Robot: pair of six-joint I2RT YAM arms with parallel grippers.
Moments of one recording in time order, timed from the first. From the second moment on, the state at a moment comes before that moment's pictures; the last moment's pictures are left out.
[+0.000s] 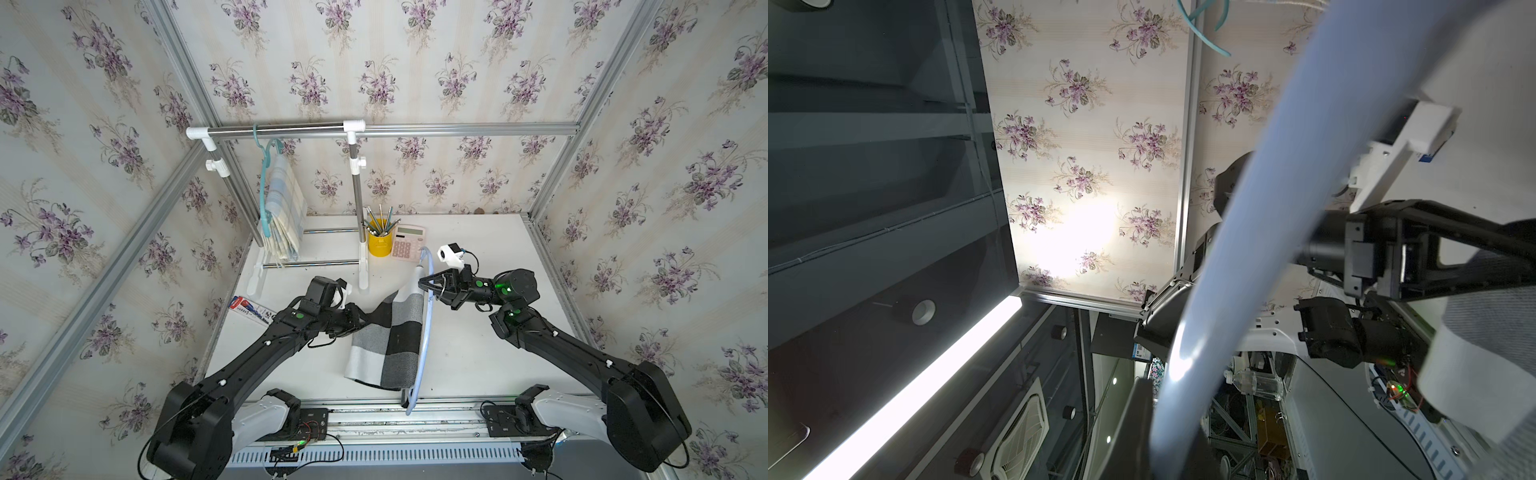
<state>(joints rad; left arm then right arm) -0.43 1.16 0.68 -0.43 0.59 -0.73 0.51 1.20 0.63 0.95 -1.03 1.87</state>
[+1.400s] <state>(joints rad) -1.13 1.16 1.37 -0.82 0.04 -0.67 0.51 1.28 0.74 0.90 -0.99 1.72</state>
